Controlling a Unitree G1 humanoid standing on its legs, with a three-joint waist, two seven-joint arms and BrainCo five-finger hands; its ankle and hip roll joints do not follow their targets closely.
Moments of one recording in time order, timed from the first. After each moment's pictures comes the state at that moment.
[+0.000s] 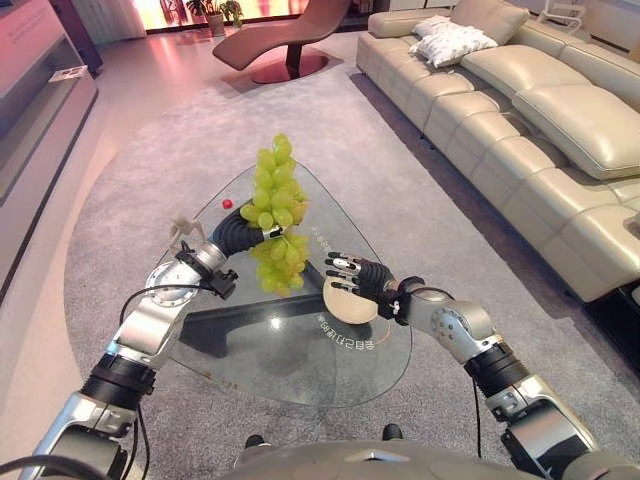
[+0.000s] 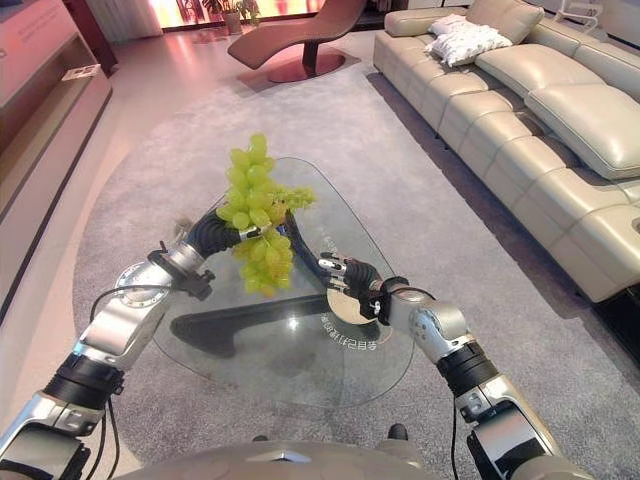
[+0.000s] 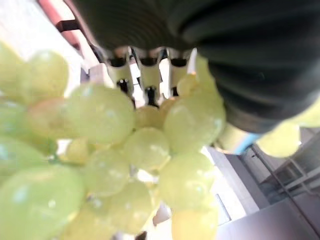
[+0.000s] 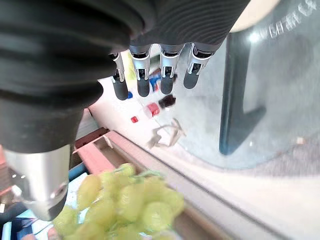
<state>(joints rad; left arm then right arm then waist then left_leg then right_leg) -0.22 0.65 -0.23 -0.04 -0.34 -0.14 -0.31 -0.33 -0.37 0.40 0.17 0.91 0.56 0.10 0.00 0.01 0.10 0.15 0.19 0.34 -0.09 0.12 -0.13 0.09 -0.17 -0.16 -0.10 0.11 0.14</state>
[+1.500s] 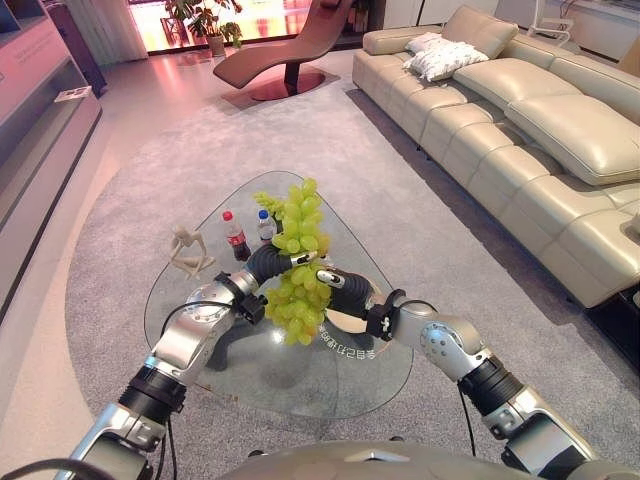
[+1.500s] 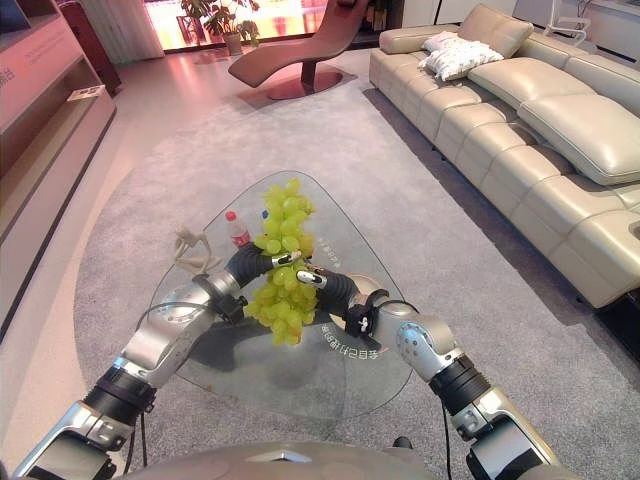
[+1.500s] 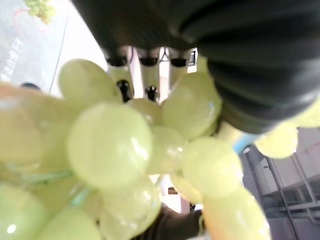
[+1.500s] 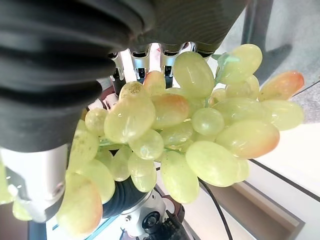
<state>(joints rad) -0.19 0.50 -0.36 0.03 -0.43 0.02 -0.28 -0.29 -0.35 0.52 0.09 0.94 0.49 0.22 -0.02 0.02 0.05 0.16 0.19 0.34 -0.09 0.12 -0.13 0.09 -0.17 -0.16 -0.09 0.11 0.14</state>
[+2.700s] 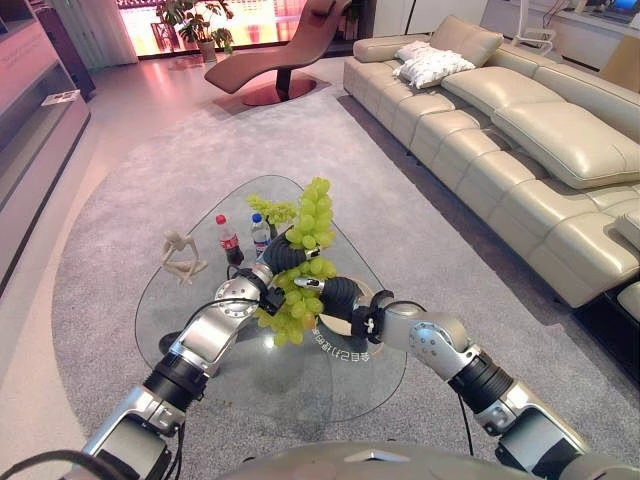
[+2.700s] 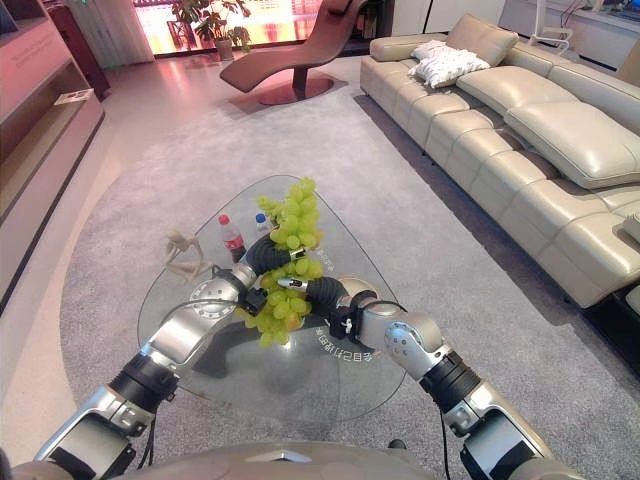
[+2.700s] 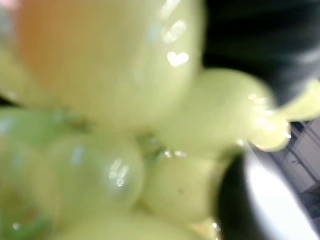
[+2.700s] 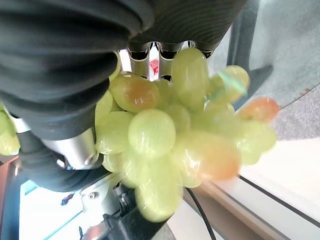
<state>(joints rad) -0.28 0.43 -0.46 0.07 -0.17 0.09 -0.01 -0.32 -0.32 0.59 0.06 0.97 0.52 0.03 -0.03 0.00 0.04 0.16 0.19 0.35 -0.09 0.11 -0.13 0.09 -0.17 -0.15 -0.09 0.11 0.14</state>
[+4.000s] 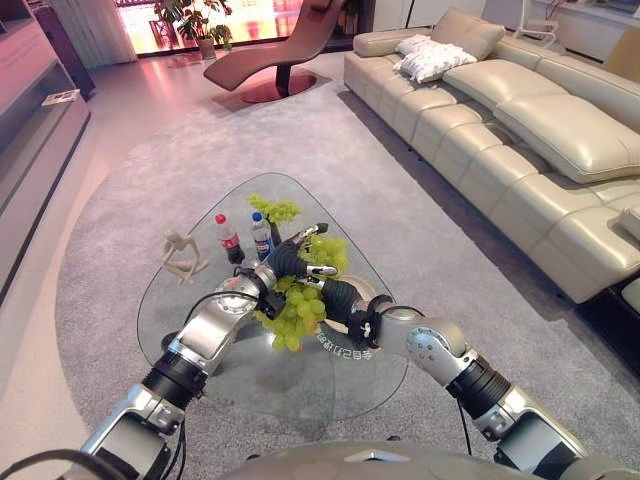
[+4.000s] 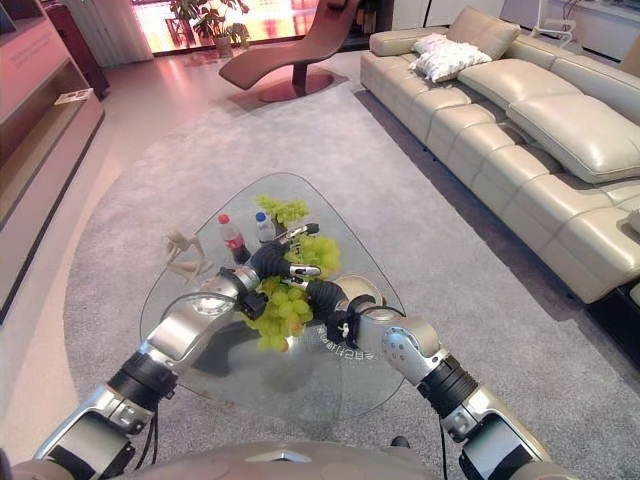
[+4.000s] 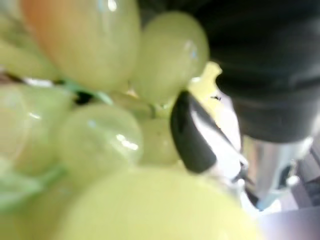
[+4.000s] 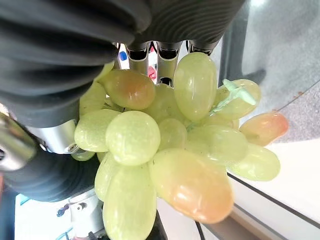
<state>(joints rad) -0.28 0.46 -0.44 0.05 -0.25 0.19 -0.21 -0.29 -0.32 0.59 0.05 0.96 0.51 -0.01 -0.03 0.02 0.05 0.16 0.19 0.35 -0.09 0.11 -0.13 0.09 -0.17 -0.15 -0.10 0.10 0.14</state>
